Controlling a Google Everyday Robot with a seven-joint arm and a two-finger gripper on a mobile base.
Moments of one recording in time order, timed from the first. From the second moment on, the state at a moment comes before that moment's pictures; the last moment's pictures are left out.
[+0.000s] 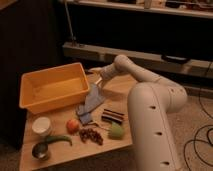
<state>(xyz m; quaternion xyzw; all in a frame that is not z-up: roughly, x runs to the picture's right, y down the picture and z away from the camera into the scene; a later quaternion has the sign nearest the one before) -0.070 -0.072 0.964 -0.41 0.01 0.87 0.29</state>
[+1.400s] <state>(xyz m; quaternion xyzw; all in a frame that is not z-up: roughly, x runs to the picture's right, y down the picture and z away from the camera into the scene) -0.064 -0.048 1.005 -0.42 0.10 0.89 0.15</state>
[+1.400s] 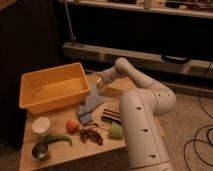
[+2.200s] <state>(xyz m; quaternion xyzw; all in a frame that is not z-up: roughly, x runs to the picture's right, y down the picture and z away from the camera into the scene) -0.051 -0.049 1.015 -0.47 0.09 0.87 0.09</state>
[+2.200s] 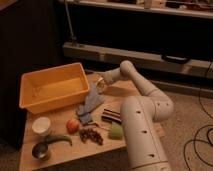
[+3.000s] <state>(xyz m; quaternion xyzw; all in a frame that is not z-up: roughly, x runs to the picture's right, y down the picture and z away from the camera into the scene) -0.053 -0.047 1.023 -0.47 0.09 0.87 0.11</state>
